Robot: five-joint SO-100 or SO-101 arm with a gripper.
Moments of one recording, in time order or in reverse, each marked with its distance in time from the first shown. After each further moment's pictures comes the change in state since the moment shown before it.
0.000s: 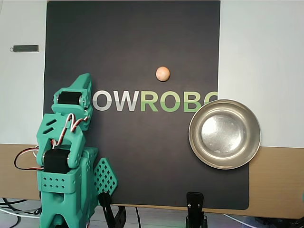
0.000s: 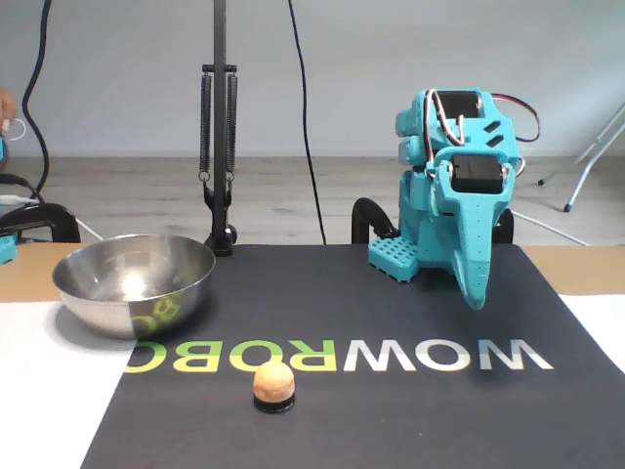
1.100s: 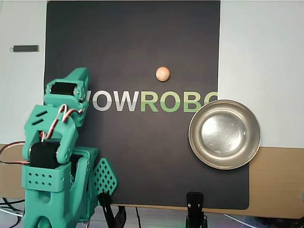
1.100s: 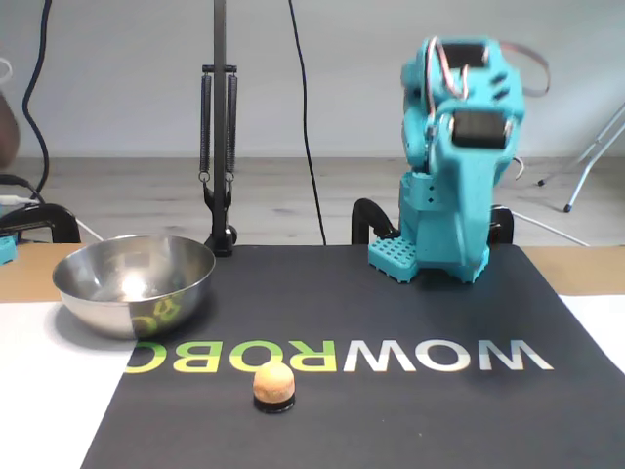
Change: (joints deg) arm 1.4 -27.9 -24.6 1.6 0.0
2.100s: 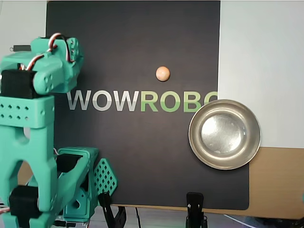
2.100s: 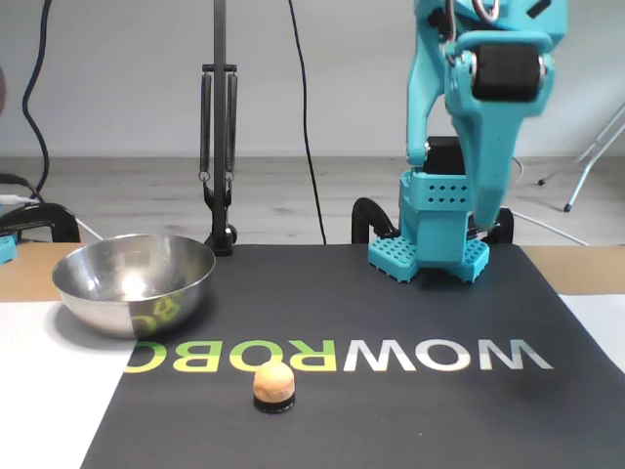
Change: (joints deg) arm 0.0 -53.9 -56.6 30.1 0.0
